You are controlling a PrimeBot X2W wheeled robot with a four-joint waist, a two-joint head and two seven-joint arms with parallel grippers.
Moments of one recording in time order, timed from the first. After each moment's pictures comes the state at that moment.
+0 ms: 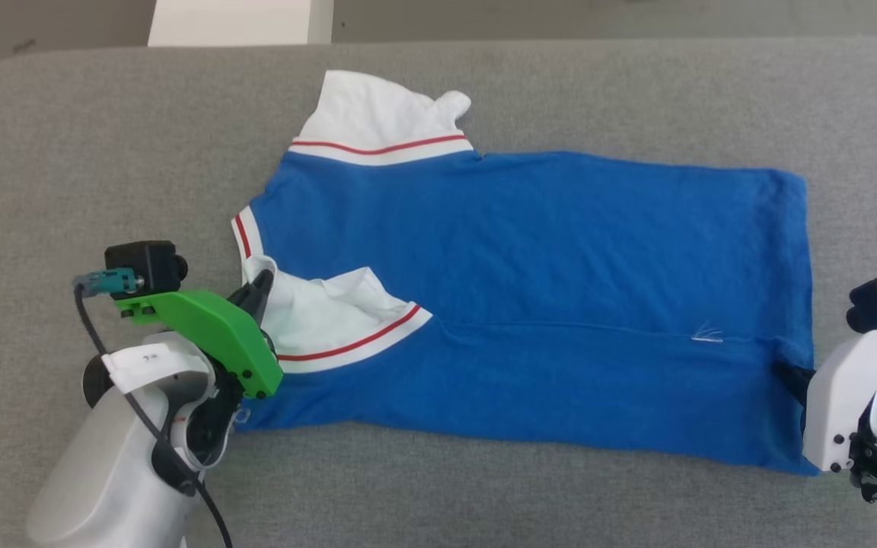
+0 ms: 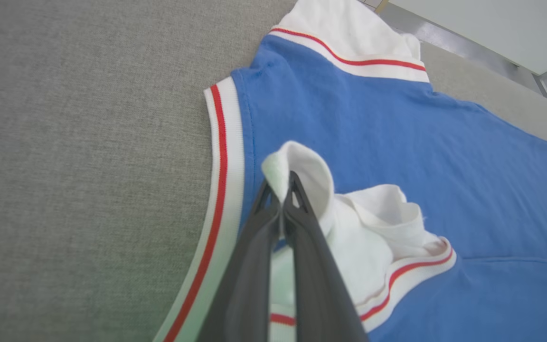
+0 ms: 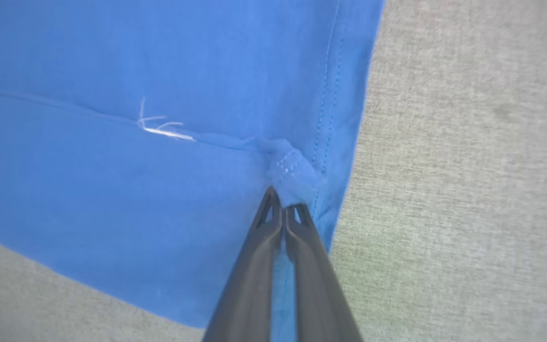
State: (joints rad) left arm -0.37 0.40 -0.38 0.13 -0.84 0.18 0.27; right arm -0.15 -0.33 -0.07 -0.01 0.44 0.13 0.85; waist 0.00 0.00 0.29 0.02
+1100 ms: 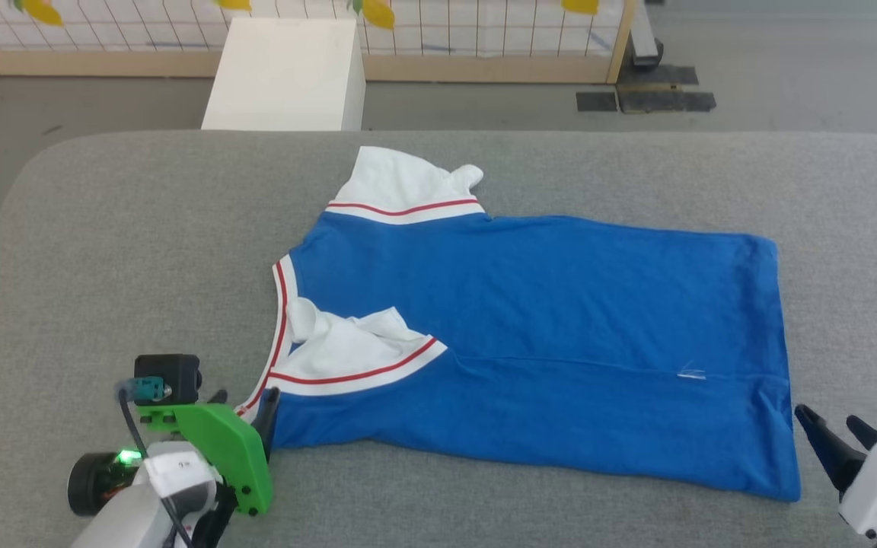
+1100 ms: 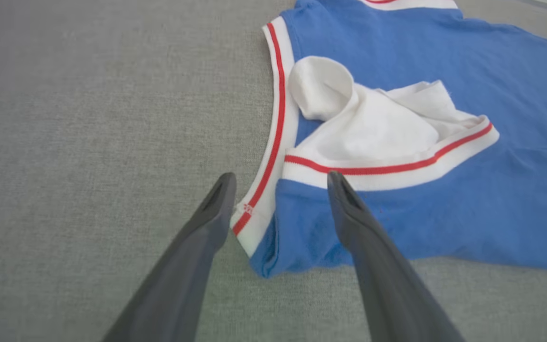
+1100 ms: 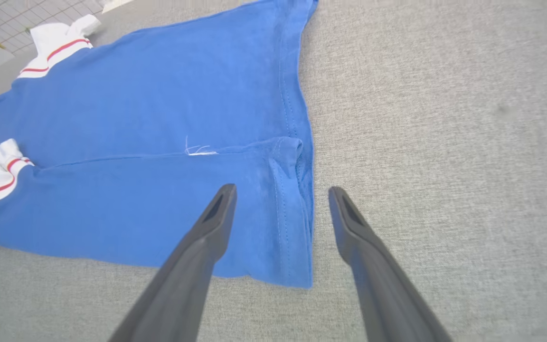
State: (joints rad) left arm -0.18 0.48 -0.47 0.13 -0.73 0.22 0.23; right arm 0.06 -0.16 -0.30 -0.12 0.45 0.13 0.72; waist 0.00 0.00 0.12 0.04
